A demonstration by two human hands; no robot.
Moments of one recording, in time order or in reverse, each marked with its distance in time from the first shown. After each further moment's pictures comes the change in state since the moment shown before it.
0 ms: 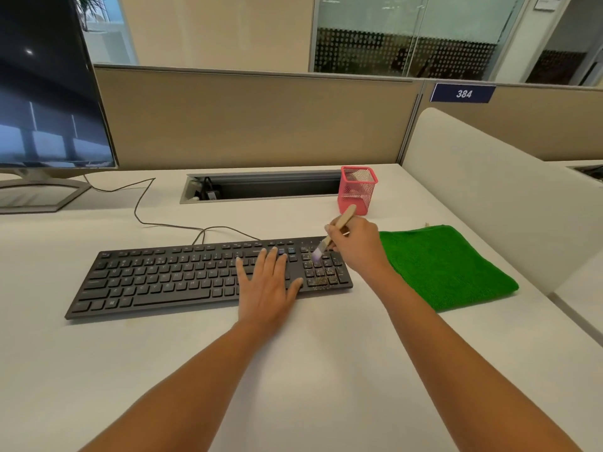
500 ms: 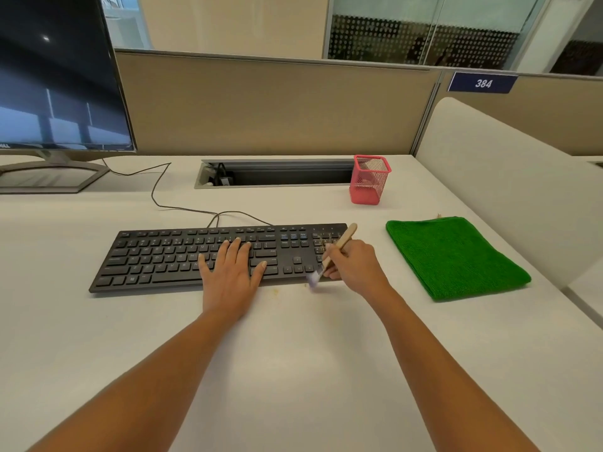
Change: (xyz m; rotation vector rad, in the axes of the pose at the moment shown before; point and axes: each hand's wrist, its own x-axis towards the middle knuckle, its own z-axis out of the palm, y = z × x) left_hand -0.023 -0.063 -0.007 -0.052 0.038 -0.173; right_hand -0.044 0.007 0.024 0.098 -0.206 0.182
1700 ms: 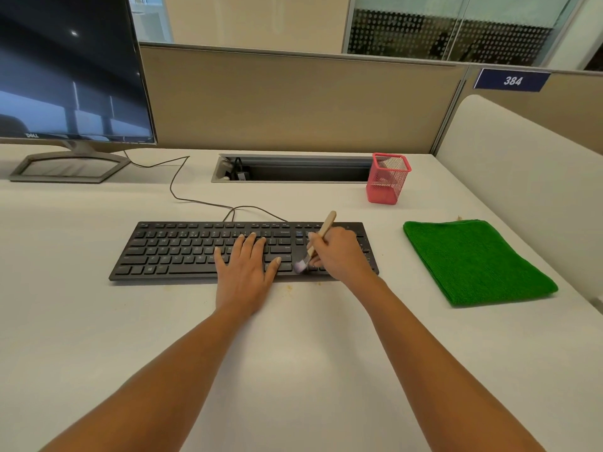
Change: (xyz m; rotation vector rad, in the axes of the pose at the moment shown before) left_hand 0.000 -0.002 0.004 -0.009 0.030 0.003; right_hand 0.012 -0.033 0.033 -0.124 -0.088 -0.130
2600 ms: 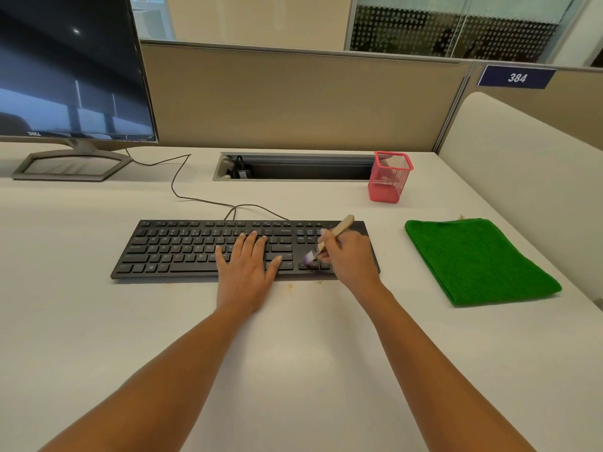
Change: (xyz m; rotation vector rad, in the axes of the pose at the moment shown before) left_hand 0.000 0.001 -0.003 0.012 -0.022 -0.010; right_hand -0.012 0.012 -0.002 0.122 0.175 -0.031
